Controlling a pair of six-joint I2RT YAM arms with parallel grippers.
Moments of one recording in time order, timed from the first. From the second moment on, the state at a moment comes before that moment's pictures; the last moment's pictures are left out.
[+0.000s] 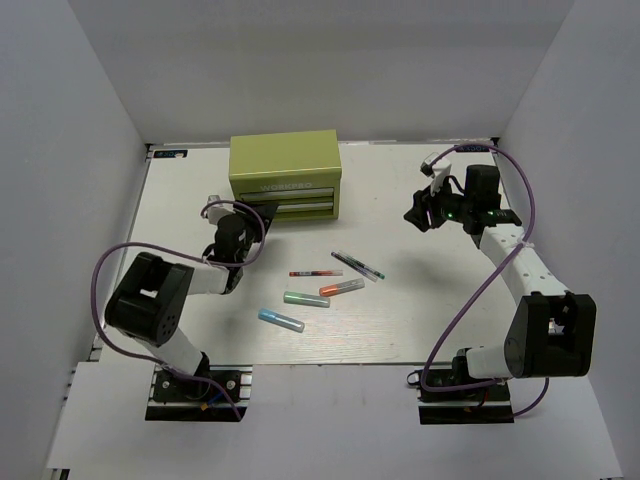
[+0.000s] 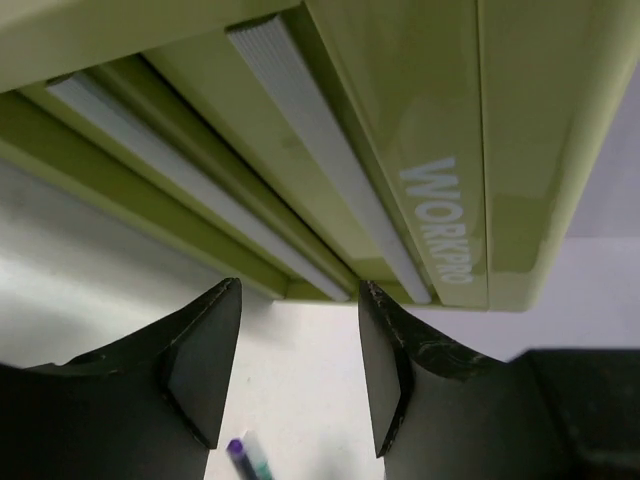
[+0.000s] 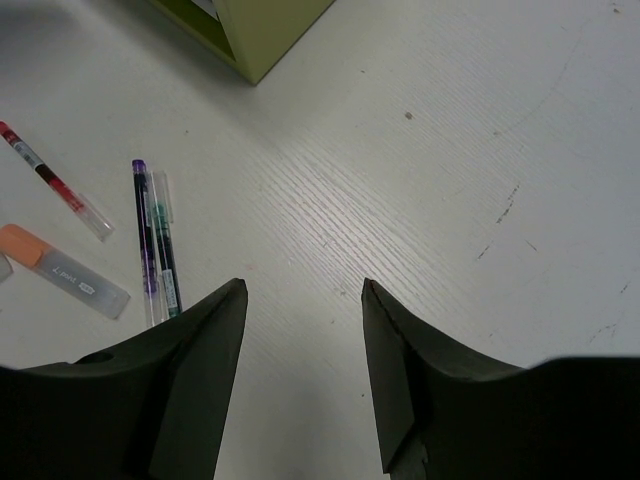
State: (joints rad) left arm -0.35 1.60 0.54 0.83 -0.14 -1.24; right arm 0.07 1.37 1.00 -0.26 -0.65 -0.40
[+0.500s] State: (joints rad) left arm -0.35 1.79 0.54 1.22 -0.14 -1.34; right arm 0.07 1.40 1.00 -0.25 -0.67 -0.43
